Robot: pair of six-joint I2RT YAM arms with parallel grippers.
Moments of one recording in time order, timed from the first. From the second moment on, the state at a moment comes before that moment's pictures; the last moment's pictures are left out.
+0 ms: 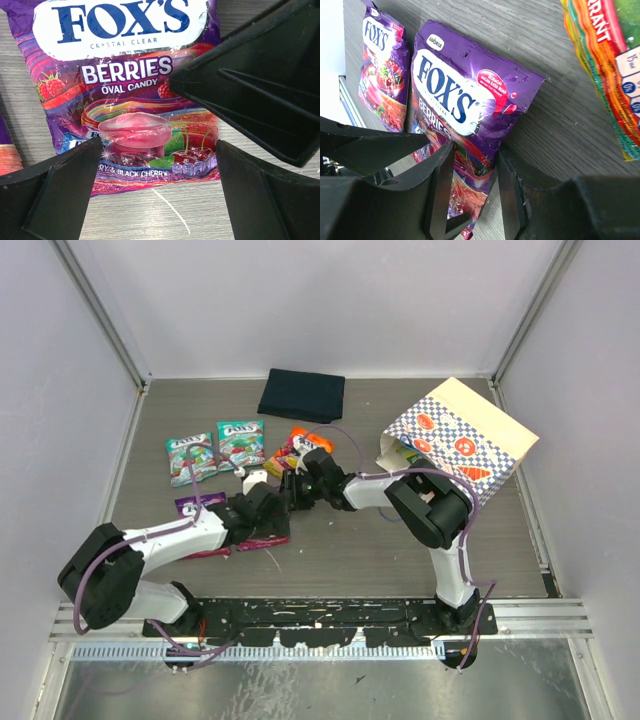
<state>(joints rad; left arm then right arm) -0.76 1.35 0.66 -0.33 -0.33 -0.73 0.77 2.03 1.11 0.28 -0.42 0.72</state>
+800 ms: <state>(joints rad) -0.72 1.10 0.74 -0.55 -0.29 -0.65 0.77 1.96 1.20 0.14 -0.39 0.67</state>
